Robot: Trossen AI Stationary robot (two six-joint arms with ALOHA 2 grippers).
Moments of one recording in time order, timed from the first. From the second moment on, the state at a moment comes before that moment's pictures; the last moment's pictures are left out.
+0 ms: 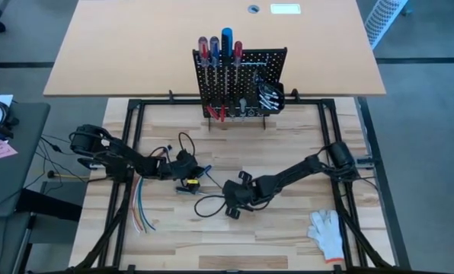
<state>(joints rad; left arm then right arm) -0.08 1.62 0.32 0.58 -0.34 -0.44 0.28 2.08 1.29 -0.25 0.31 0.54</state>
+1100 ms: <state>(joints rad) -0.27 1.16 0.32 0.20 -0.72 -0.53 0.42 1.64 0.86 0.12 1.18 0.30</state>
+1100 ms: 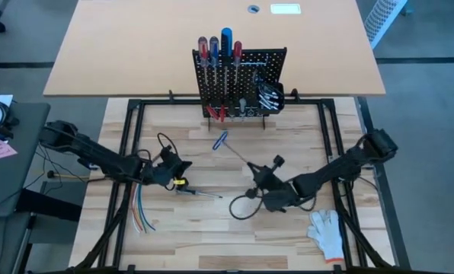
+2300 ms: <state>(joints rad) -0.27 1.26 0.32 0.31 -0.72 -0.49 0.03 1.58 1.11 0.60 1.33 -0.12</state>
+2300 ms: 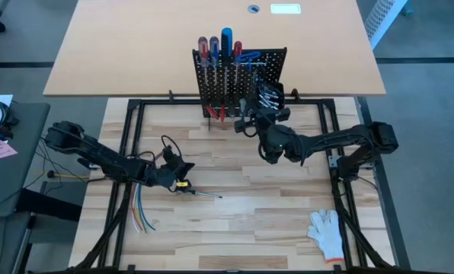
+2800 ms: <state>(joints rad) -0.25 1.26 0.32 0.36 -0.72 -0.44 0.02 1.61 1.13 0.56 1.34 0.00</state>
